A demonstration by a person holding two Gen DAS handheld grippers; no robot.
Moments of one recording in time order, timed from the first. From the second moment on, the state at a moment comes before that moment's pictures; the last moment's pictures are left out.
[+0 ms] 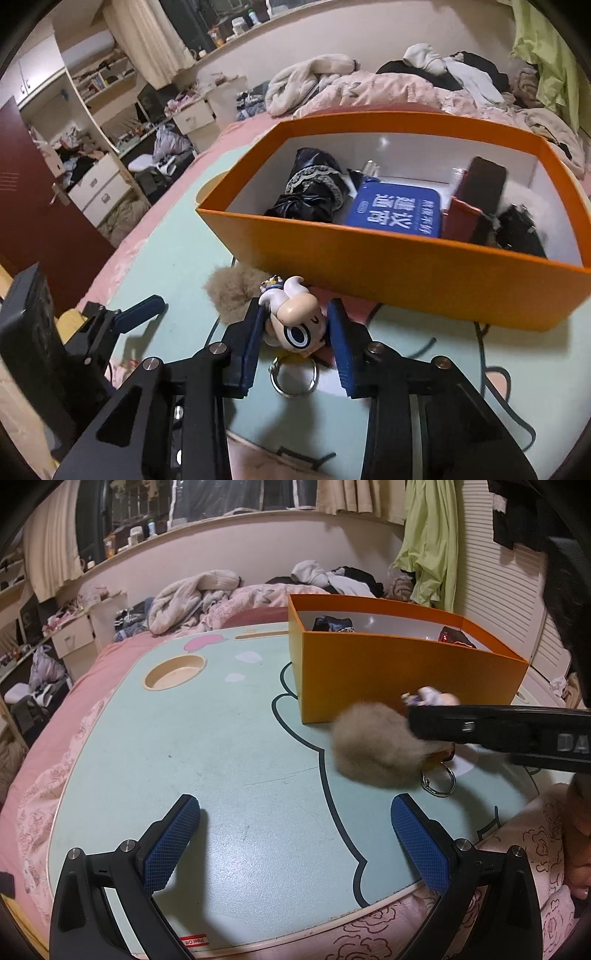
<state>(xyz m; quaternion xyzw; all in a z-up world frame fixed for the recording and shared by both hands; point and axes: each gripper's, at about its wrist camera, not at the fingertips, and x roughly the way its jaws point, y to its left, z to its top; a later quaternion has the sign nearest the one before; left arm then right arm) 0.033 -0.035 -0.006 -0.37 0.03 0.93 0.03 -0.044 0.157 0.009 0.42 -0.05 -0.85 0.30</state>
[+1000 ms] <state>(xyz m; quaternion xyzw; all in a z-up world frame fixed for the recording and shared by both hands) 0.028 0.040 0.036 -0.33 0.12 0.92 0.20 -0.033 0.248 -0.007 0.41 -0.15 -0.87 0.23</state>
